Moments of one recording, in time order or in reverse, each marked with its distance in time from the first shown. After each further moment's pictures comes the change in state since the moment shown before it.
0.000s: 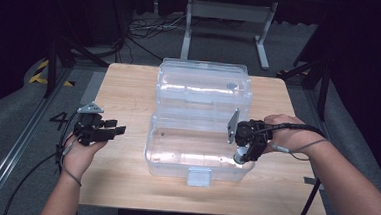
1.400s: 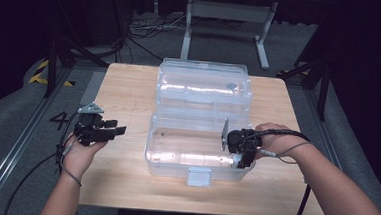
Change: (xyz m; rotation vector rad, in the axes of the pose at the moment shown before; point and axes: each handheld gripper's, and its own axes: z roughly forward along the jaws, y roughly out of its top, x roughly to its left) left arm 0.000 0.000 0.000 0.000 -0.006 0.000; right arm -0.012 0.003 0.057 0.069 0.089 0.017
